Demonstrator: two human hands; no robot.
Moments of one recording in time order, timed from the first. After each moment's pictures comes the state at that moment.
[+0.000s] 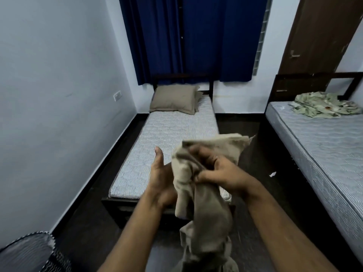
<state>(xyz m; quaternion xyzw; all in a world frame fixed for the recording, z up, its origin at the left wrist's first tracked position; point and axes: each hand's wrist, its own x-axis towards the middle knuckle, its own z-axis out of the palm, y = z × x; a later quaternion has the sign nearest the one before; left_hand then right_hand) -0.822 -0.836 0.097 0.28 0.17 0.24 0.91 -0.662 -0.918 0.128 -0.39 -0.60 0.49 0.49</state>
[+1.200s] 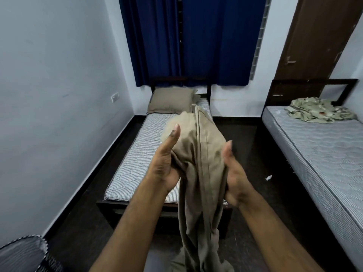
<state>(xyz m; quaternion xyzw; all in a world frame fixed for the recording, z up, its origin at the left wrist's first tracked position) -0.807 -0.855 0.171 0.35 0.22 0.42 0.81 -0.675 -0.927 0.127 -0.35 -0.33 0.57 0.66</state>
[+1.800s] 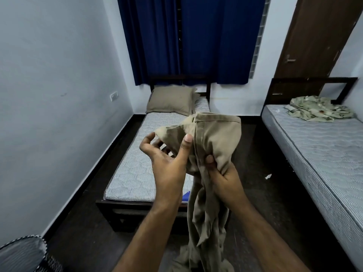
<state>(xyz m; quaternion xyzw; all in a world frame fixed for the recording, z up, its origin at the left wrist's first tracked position) -0.793 -0.873 0.150 0.48 0.33 0.63 0.51 -0.682 -0.920 0.107 -0.50 -0.48 0.26 0.68</state>
